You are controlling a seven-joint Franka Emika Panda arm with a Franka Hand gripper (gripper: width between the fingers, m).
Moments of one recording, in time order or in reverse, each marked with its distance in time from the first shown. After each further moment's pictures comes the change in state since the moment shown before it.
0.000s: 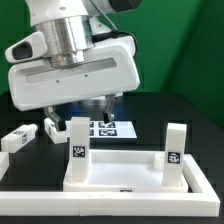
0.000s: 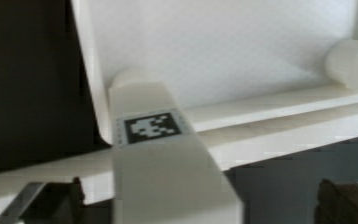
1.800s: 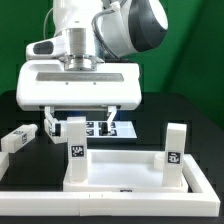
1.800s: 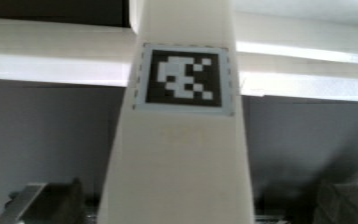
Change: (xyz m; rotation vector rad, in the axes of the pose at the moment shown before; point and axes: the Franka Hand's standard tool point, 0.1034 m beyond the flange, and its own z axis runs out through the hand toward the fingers) arm 0.005 0.007 0.009 -0.167 0.524 -0.288
